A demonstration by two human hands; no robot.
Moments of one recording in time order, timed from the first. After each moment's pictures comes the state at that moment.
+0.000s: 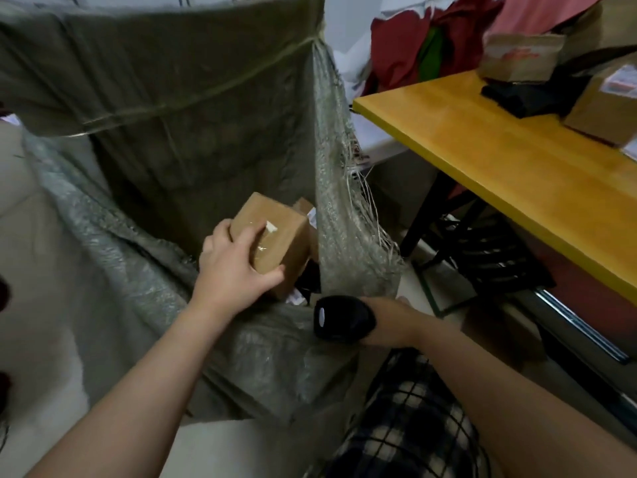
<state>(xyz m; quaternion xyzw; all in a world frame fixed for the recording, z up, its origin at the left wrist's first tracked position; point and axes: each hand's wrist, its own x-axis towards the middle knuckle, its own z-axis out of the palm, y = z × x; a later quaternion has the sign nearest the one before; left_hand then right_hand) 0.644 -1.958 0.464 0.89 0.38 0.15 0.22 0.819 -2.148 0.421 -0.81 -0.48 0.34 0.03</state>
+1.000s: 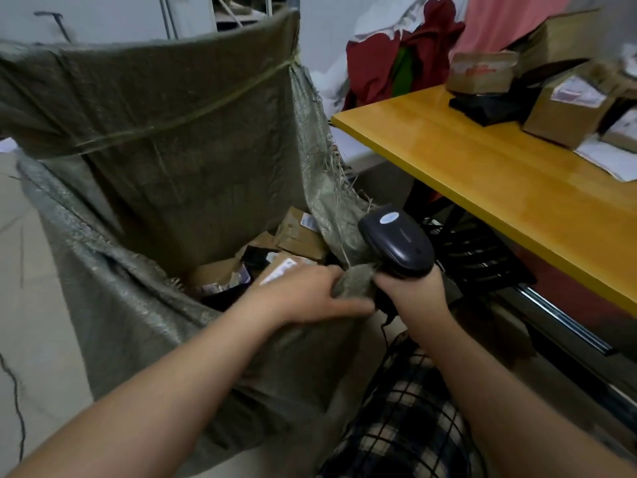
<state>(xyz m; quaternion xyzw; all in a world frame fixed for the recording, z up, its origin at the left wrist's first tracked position) 0.701 -2.032 0.505 0.95 0.14 -0.14 0.22 0.791 -2.171 0.487 -0.73 -0.15 0.14 0.66</state>
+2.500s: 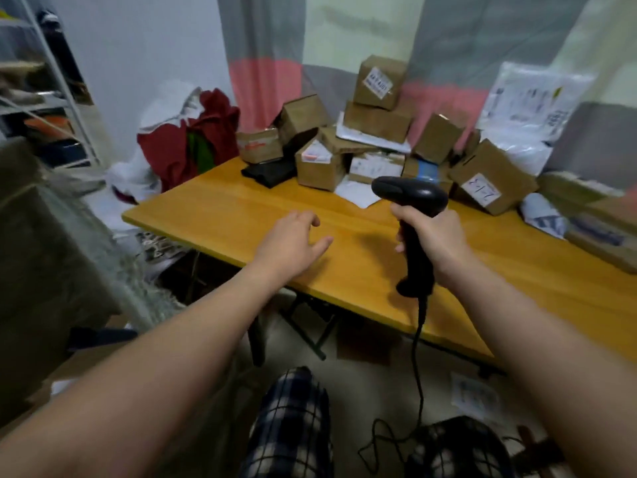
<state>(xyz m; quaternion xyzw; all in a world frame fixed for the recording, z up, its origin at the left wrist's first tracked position) 0.923 -2.201 0.604 0.96 -0.03 0.15 0.23 0.925 -2.413 0.650 -0.75 -0.02 -0.03 0.65</state>
